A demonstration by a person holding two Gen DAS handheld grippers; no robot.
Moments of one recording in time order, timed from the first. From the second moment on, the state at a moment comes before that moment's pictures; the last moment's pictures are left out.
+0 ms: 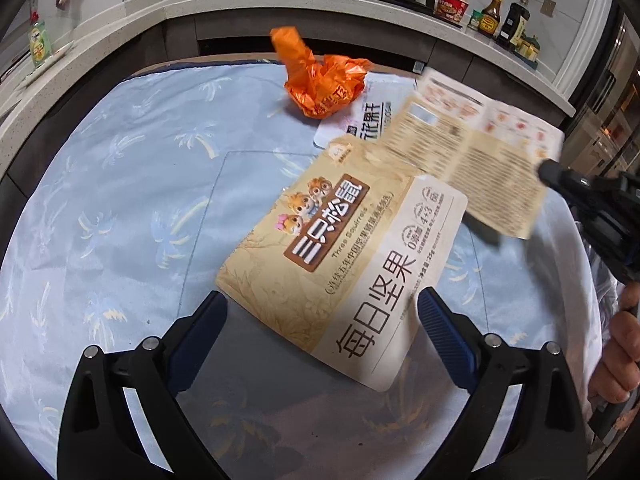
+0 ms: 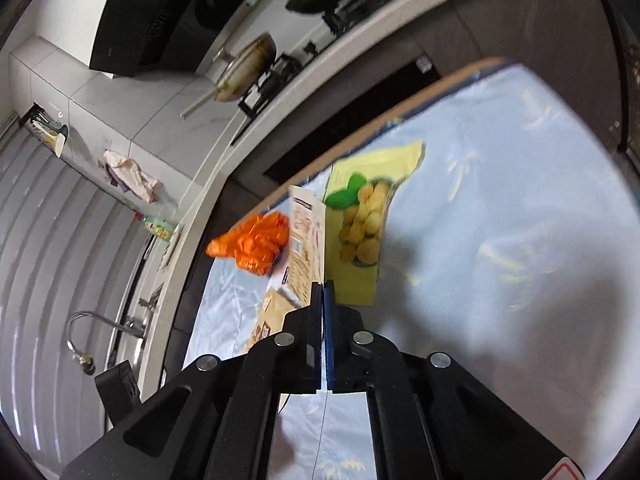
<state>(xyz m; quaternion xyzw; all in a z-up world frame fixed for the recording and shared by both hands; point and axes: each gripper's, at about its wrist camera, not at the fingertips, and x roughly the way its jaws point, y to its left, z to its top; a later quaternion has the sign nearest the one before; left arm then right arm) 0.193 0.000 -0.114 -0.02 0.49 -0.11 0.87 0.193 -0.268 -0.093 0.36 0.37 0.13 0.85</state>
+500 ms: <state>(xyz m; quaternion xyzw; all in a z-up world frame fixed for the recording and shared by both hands) 0.198 -0.002 -0.078 -0.03 0.46 -0.11 0.88 0.092 -0.321 -0.025 0.34 0.29 0.04 0.89</state>
